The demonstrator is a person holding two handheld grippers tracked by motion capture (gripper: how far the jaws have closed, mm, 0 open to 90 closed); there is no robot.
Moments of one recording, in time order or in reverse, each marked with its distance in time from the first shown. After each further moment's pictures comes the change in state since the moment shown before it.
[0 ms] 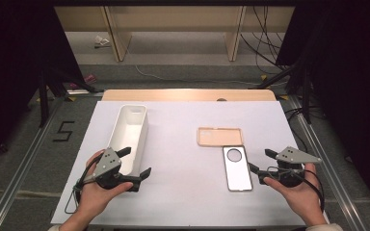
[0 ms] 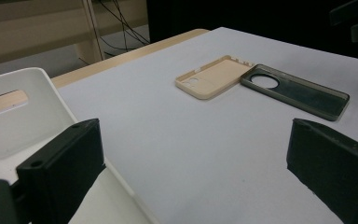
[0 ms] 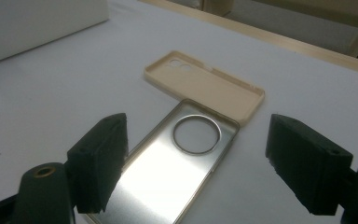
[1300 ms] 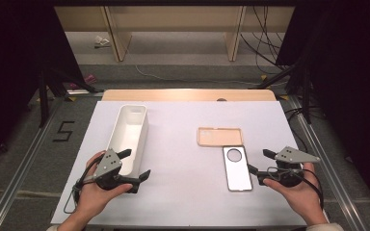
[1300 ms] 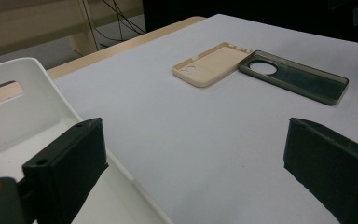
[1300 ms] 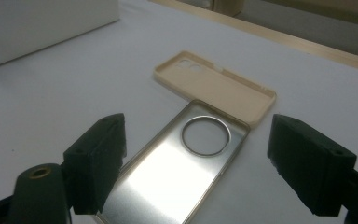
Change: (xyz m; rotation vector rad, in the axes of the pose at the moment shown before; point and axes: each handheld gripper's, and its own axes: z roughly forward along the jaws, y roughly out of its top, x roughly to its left) left arm 0.001 -0.004 -0.001 0.044 -0.013 0.020; right arm 0.000 0.000 0.002 0.000 0.043 -0.008
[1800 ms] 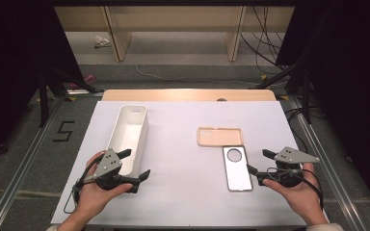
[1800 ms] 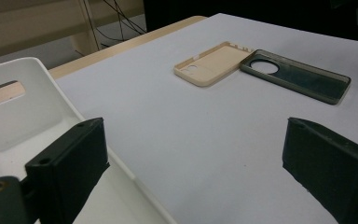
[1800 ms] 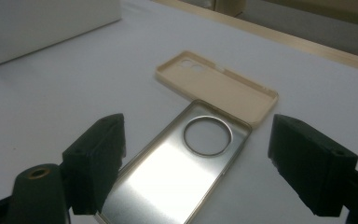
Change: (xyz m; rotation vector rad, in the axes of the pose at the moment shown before) left arm 0.001 0.000 0.000 0.000 0.006 0.005; right arm 0.001 0.000 0.000 0.000 0.003 -0.005
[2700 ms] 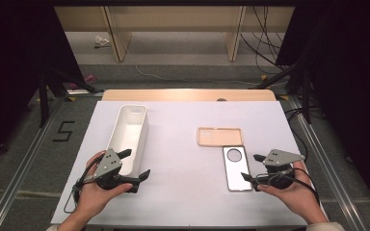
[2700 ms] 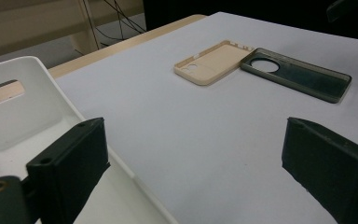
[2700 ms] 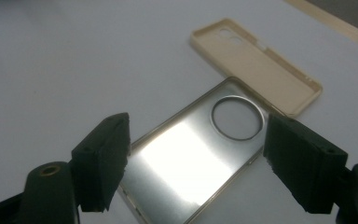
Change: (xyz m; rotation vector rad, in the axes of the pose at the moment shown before) left arm 0.000 -0.001 0.001 0.005 -0.002 0.001; right arm 0.012 0.004 0.013 0.152 0.097 -0.178
